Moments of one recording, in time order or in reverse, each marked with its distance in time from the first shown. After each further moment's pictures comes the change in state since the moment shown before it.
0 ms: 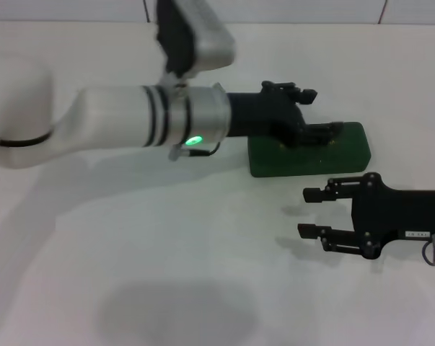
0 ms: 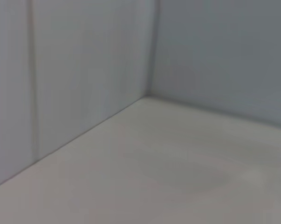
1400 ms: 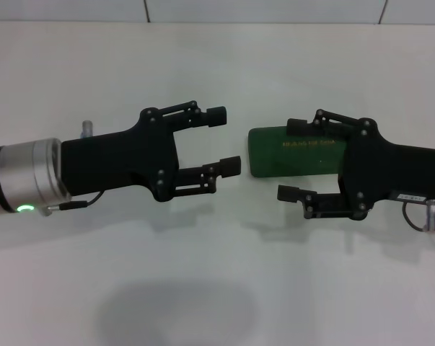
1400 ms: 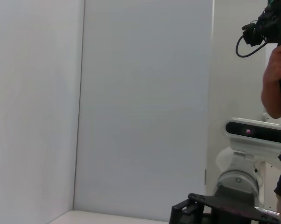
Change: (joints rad) left arm 0.274 0.104 -0.451 -0.105 0.051 0.826 0.374; right arm 0.097 0.004 0.018 0.160 0.260 -0.159 -0.310
